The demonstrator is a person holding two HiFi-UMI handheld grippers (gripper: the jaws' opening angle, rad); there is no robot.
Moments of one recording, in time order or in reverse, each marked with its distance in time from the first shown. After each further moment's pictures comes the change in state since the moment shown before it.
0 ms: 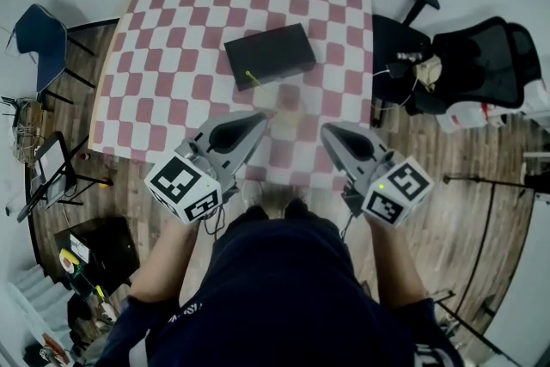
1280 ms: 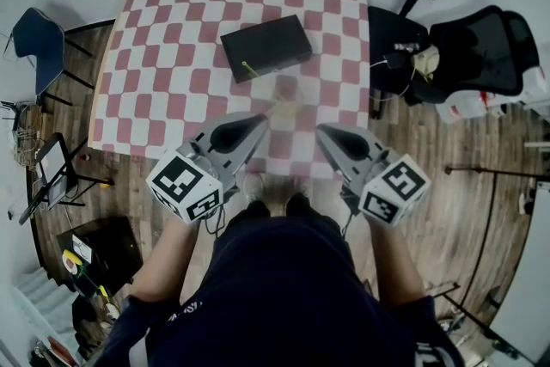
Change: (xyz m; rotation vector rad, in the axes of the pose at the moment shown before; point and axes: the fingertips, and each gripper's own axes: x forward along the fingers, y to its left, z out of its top) left arm -0.005 -0.020 -0.014 0.009 0.036 -0.022; right arm -0.011 0.020 -0.015 -0.032 0.021 0.005
